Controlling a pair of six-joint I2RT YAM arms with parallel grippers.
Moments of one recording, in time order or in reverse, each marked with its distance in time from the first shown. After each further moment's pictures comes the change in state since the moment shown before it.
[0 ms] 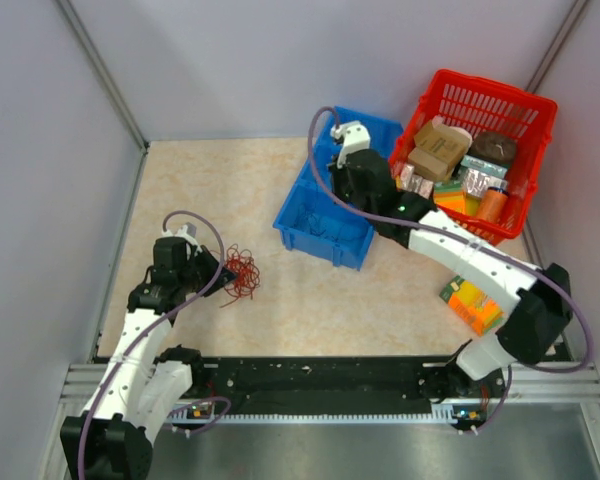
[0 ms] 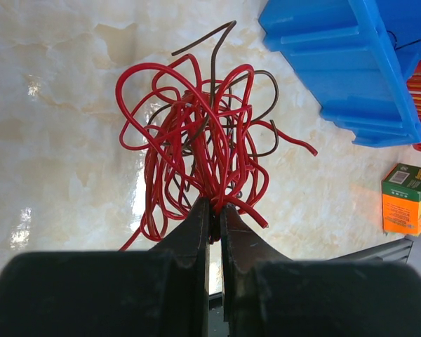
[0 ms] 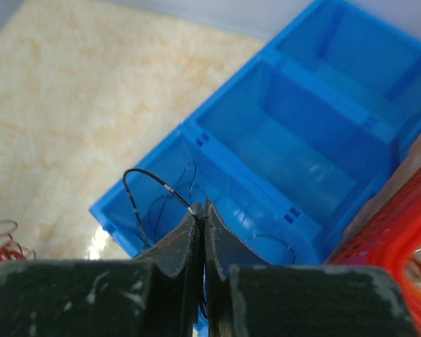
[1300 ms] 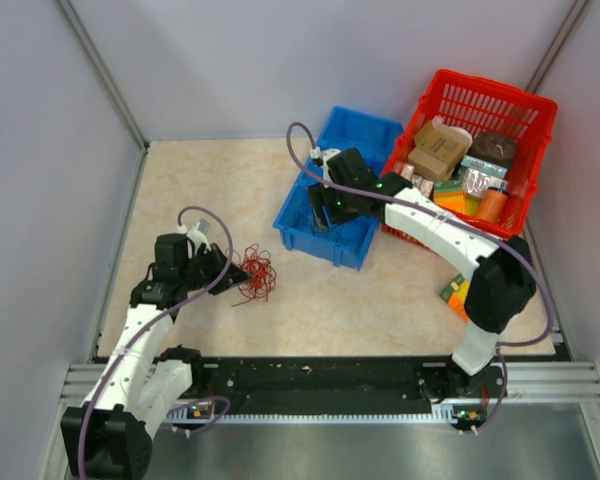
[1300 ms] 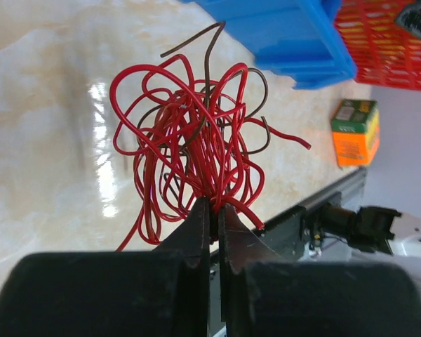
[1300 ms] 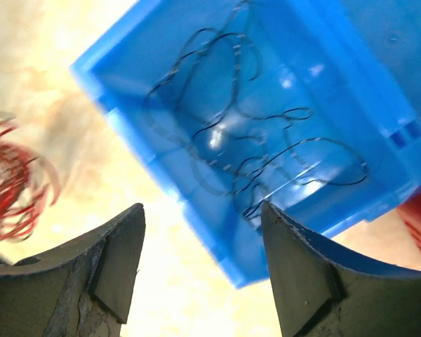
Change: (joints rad) left arm 0.000 0.034 0.001 0.045 0.226 0.028; right arm -0.076 0.323 0.217 -0.476 -0.360 0.040
